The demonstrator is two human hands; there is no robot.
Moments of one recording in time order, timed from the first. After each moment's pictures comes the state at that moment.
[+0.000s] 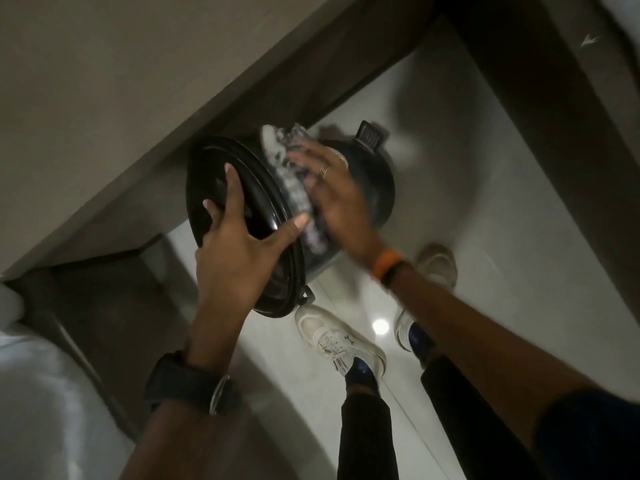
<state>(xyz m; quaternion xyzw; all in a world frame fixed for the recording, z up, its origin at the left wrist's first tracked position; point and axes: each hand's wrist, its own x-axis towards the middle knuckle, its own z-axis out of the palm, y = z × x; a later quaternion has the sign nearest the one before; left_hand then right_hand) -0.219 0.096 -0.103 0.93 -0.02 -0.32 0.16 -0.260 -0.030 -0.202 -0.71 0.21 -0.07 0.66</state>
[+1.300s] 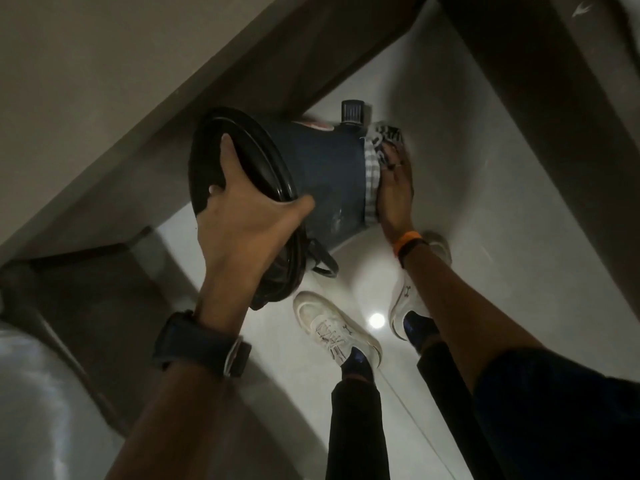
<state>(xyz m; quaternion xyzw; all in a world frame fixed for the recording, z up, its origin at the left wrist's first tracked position) -0.218 0.065 -0.109 0.95 -0.01 -0.28 0.13 -0.310 -0.078 -0.251 -0.62 0.48 -0.05 0.61</state>
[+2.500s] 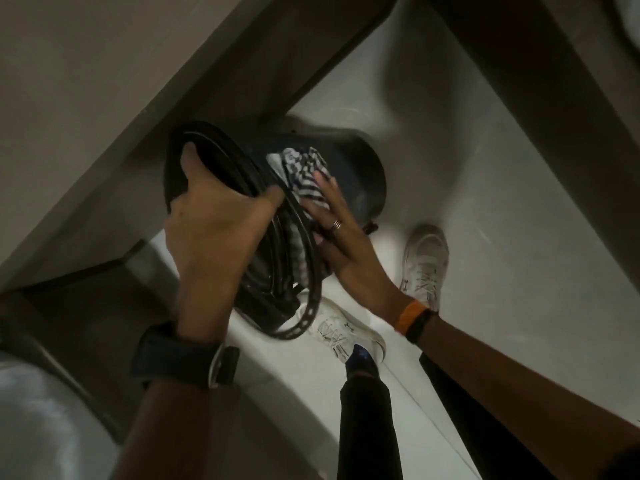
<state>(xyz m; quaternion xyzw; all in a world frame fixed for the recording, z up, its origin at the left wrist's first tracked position) -0.205 0.055 -0.102 0.96 -0.02 -0.23 0.15 -0.353 -0.012 -0.215 -0.69 0.20 -0.02 0.69</state>
